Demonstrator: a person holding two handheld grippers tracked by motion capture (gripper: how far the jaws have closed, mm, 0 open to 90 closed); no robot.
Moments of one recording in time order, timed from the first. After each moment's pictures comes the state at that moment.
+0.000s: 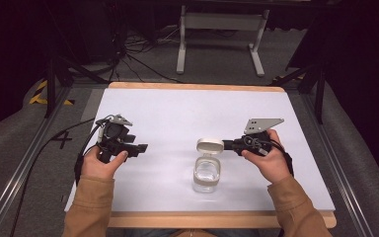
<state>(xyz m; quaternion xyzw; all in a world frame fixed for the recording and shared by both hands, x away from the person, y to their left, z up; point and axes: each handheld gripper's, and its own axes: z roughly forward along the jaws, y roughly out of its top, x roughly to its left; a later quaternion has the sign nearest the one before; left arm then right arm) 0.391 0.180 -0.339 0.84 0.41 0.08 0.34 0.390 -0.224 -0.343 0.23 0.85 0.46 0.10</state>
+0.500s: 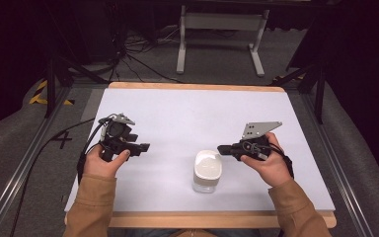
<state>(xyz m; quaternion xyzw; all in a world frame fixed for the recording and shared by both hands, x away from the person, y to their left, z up) 0.395 0.175 -0.339 0.84 0.41 0.08 0.35 0.378 -0.218 -0.340 0.20 0.86 0.46 0.09</state>
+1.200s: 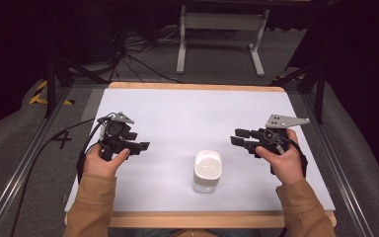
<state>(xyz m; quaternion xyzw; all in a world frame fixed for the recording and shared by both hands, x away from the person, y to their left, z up) 0.395 0.176 -0.336 0.84 0.41 0.09 0.35 0.379 -0.260 -0.324 0.30 0.78 0.53 0.12</state>
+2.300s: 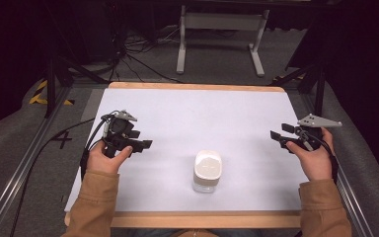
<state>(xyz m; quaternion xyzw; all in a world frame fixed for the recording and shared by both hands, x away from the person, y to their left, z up) 0.404 0.171 -0.337 0.84 0.40 0.08 0.35 0.395 -0.358 -0.349 0.43 0.76 0.40 0.27</state>
